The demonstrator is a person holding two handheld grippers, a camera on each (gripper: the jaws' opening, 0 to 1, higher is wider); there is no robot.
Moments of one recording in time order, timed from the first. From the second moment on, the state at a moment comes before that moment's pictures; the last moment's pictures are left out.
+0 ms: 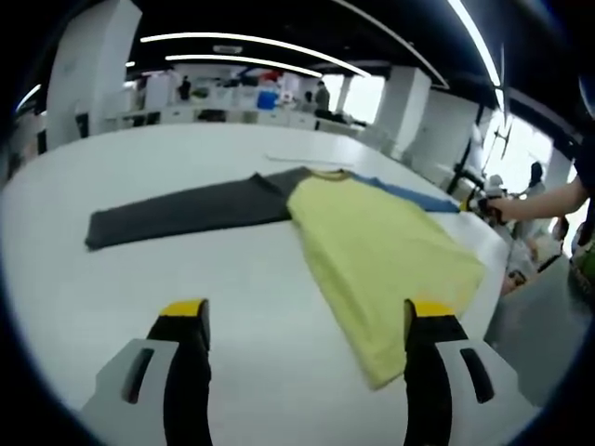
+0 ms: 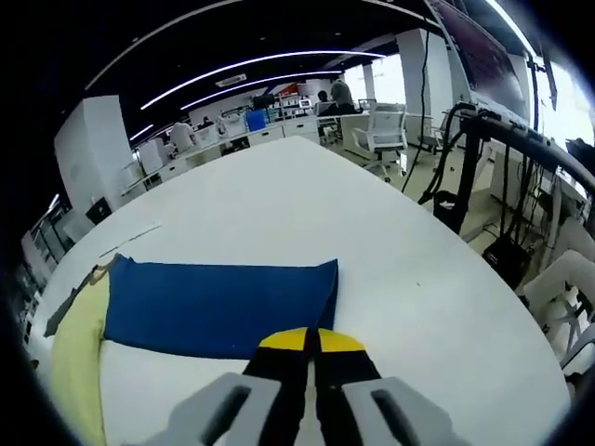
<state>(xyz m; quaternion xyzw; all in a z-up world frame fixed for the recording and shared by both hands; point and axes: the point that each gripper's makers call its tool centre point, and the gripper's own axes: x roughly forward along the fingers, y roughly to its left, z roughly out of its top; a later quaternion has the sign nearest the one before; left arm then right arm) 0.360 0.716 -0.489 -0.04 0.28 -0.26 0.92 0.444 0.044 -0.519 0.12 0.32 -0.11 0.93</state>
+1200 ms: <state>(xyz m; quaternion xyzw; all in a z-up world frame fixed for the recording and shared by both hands) 0.368 0.716 -0.466 -0.04 0.23 -0.27 0.94 0.558 0.262 -0.356 0.03 0.18 0.17 0.97</state>
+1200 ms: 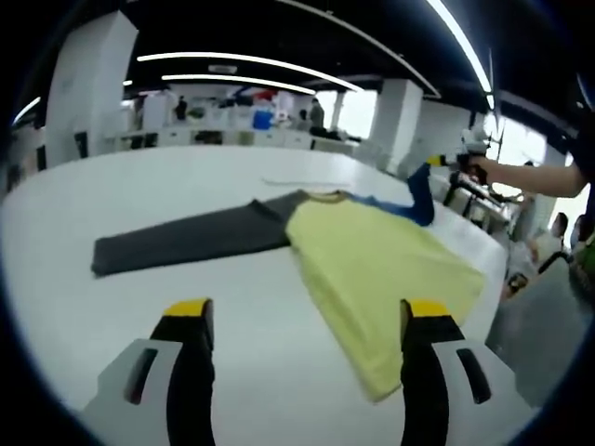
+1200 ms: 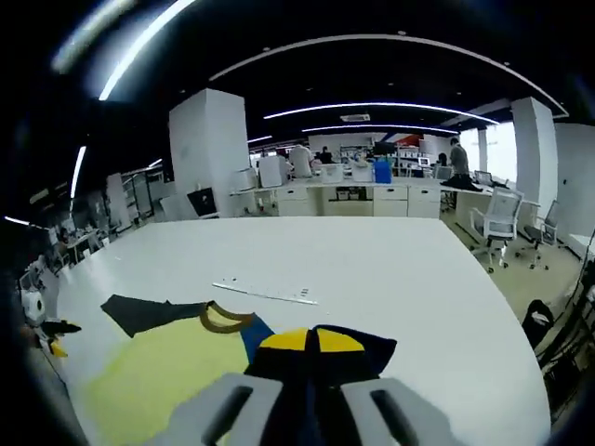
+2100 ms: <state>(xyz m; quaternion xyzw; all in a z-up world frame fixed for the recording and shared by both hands) 0.369 0.724 -0.471 -0.04 0.23 -0.28 0.93 0.570 0.446 -0.339 0.06 0.16 0.33 0.93</state>
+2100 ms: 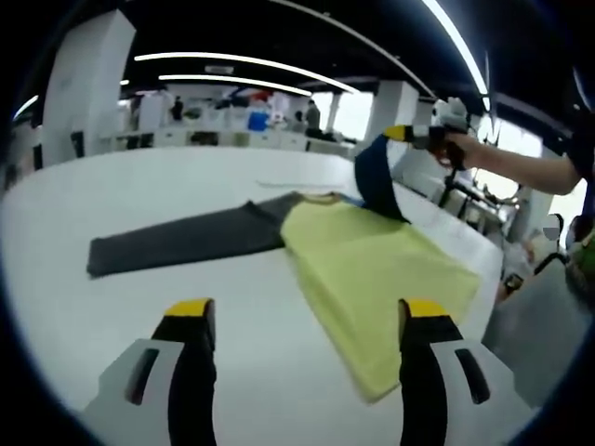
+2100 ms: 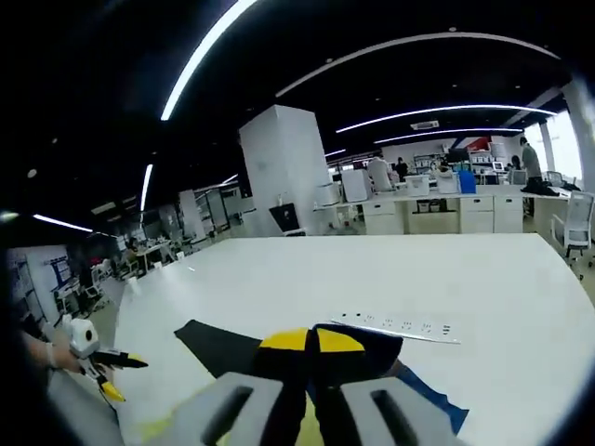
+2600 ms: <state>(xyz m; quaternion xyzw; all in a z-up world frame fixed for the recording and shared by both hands) 0.364 0.714 -0.465 -0.05 0.23 -0.27 0.94 0.572 0.530 -0.373 0.07 0.18 0.38 0.90</state>
